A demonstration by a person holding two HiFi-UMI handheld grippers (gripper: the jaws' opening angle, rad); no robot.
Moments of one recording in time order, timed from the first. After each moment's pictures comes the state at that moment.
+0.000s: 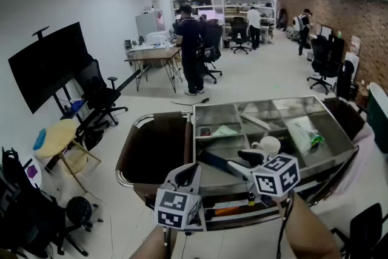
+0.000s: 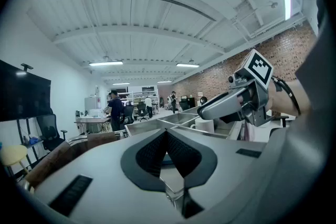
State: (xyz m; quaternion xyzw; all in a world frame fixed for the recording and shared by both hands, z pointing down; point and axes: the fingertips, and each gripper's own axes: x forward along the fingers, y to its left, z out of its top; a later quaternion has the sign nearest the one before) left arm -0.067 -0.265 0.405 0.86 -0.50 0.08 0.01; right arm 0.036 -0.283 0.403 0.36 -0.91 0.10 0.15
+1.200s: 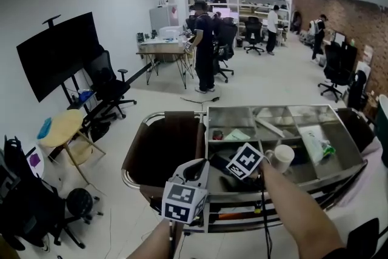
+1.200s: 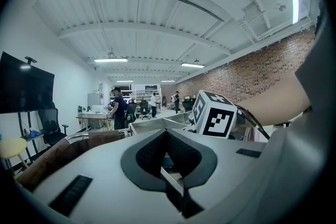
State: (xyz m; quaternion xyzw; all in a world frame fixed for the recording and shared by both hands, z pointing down) left arm -0.088 -0.307 0.409 0.86 -0.50 0.08 0.03; right arm -0.030 -0.379 0.544 0.25 -0.85 0.09 0.45
